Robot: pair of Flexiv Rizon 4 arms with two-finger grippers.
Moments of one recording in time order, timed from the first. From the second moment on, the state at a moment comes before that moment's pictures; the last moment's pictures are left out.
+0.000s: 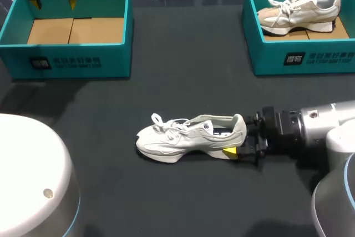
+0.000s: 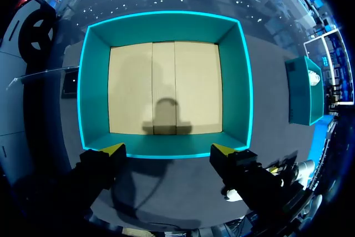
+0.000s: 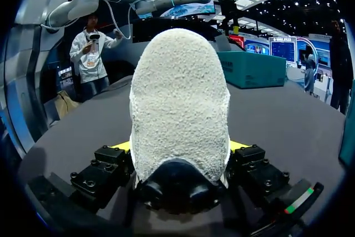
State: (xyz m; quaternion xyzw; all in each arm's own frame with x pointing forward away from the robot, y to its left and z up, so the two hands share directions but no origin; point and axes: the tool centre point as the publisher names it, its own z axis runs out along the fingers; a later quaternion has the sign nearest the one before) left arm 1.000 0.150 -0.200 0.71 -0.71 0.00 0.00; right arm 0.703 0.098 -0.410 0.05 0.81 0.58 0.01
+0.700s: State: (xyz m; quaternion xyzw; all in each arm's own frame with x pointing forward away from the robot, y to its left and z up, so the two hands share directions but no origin) left arm 0.914 0.094 -0.200 0.73 -0.69 -0.01 0.02; right arm 0.703 0.098 -0.410 0.05 0.81 0.58 0.01
